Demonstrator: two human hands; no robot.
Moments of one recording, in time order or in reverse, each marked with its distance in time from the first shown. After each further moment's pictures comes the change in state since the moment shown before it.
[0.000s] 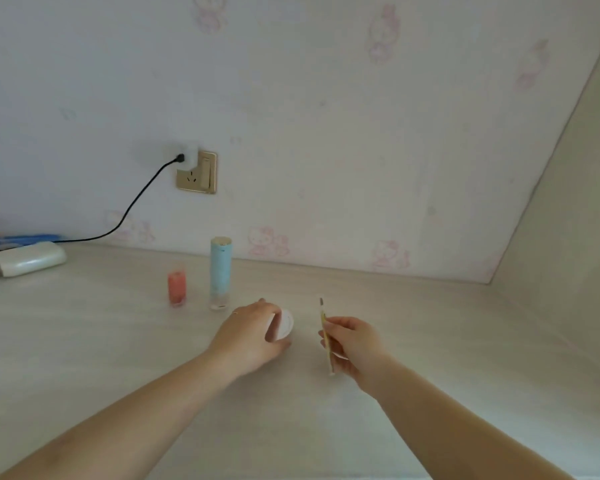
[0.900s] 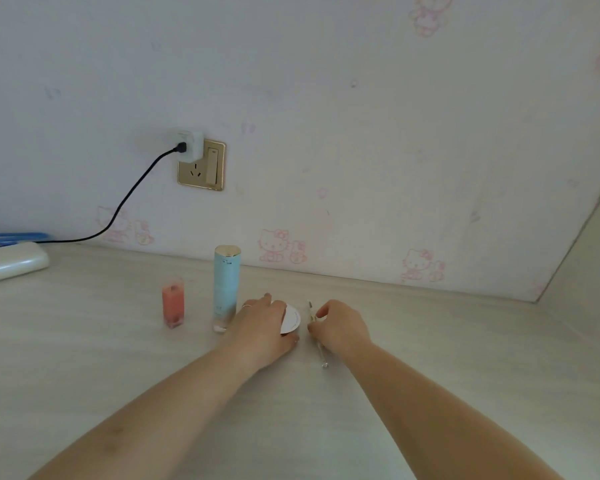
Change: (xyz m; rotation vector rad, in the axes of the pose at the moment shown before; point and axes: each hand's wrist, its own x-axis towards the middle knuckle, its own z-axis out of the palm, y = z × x) left_hand 0.086 -0.043 0.028 0.210 -0.077 -0.107; right_hand 0.119 -0.017 0.052 -0.977 0.088 -0.193
